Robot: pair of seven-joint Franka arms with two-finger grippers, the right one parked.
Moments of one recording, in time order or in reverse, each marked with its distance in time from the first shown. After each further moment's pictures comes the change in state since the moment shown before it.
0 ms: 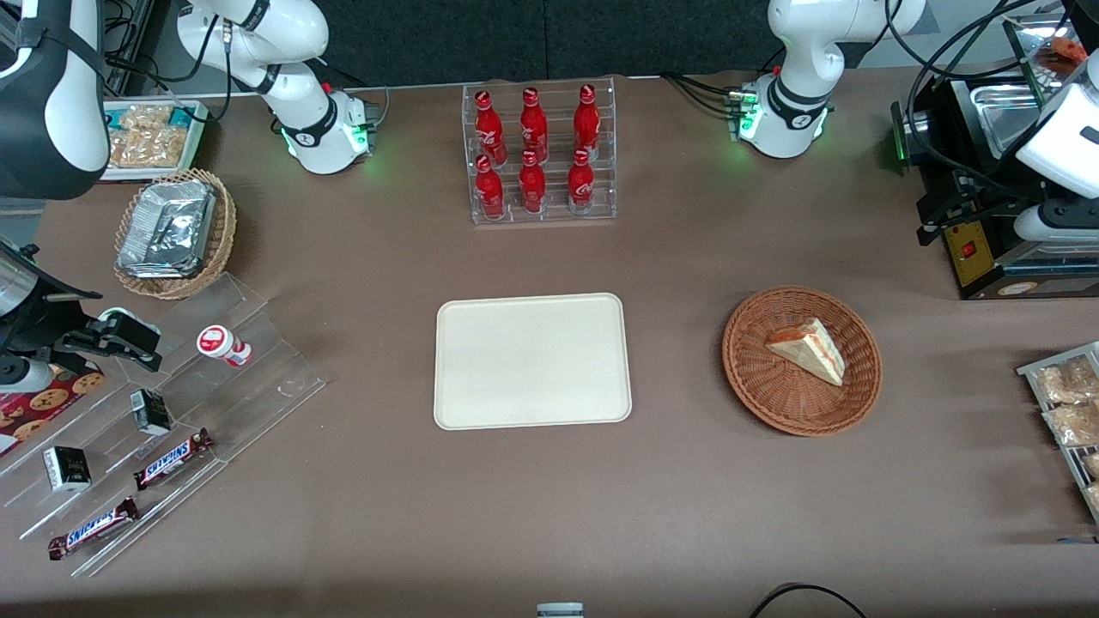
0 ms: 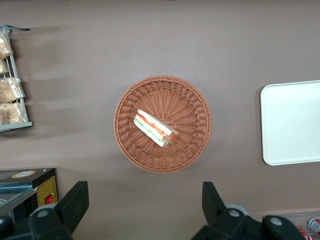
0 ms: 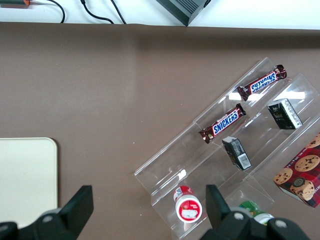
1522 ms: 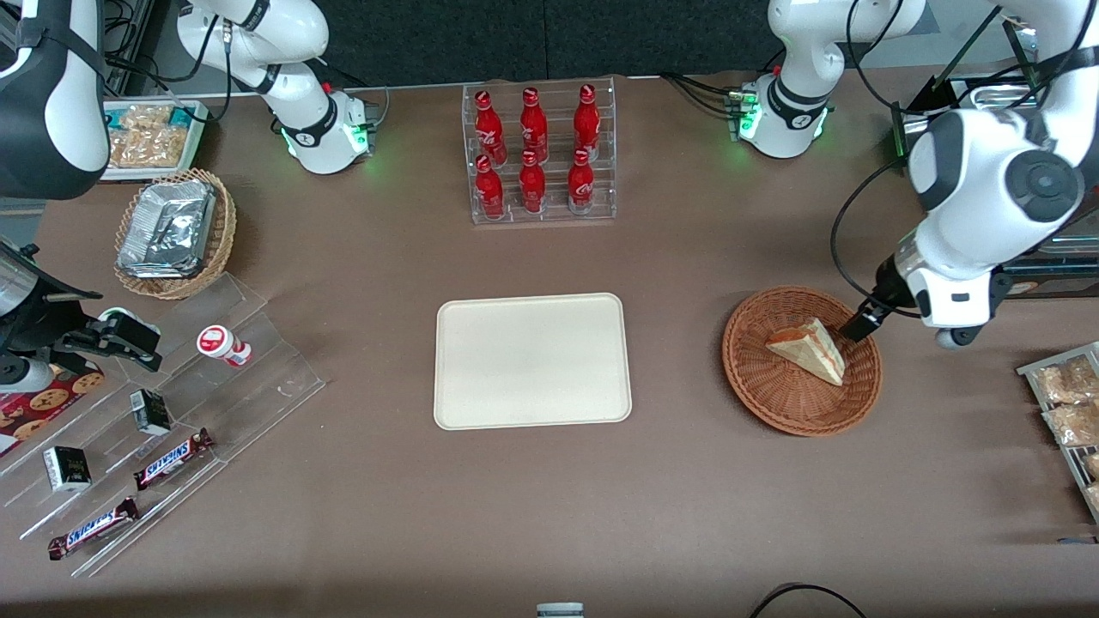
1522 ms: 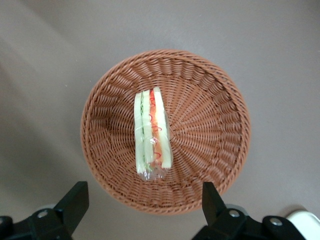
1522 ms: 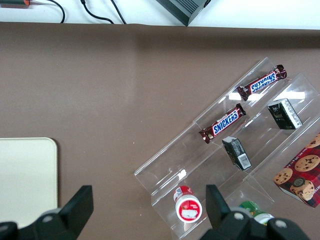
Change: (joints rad) arm -0.005 0.101 -0.001 -0.532 -0.005 0.558 -0.881
